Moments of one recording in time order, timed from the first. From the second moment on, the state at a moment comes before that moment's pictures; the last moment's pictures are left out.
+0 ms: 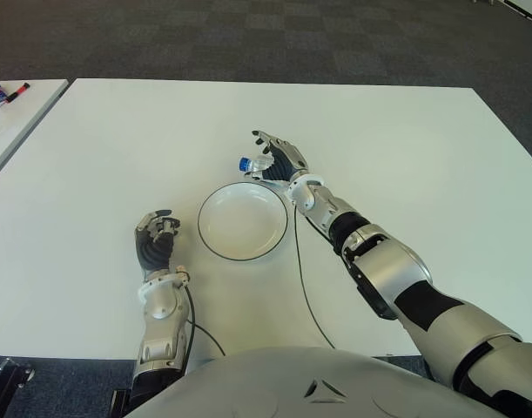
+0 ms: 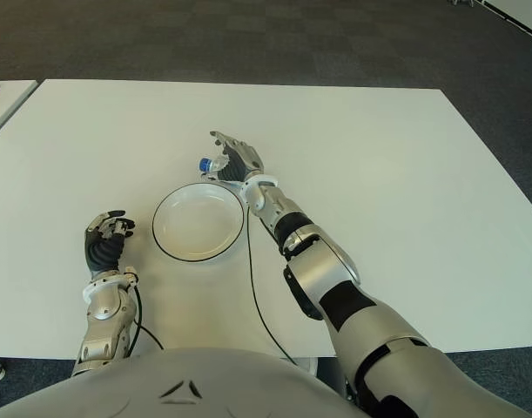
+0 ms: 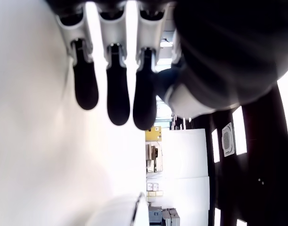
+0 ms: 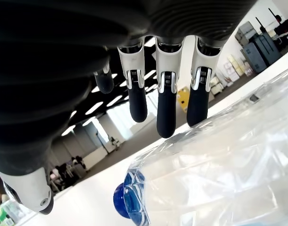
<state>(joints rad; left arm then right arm) 0.32 -0.07 0.10 0.05 0.05 -0.19 0.37 -0.84 0.00 0.45 1.26 -0.61 -0.37 -0.40</state>
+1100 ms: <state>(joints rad) 0.33 -0.07 0.08 0.04 0.06 -0.16 0.38 -0.60 -0.06 0.41 0.96 -0.55 -0.44 -0.34</state>
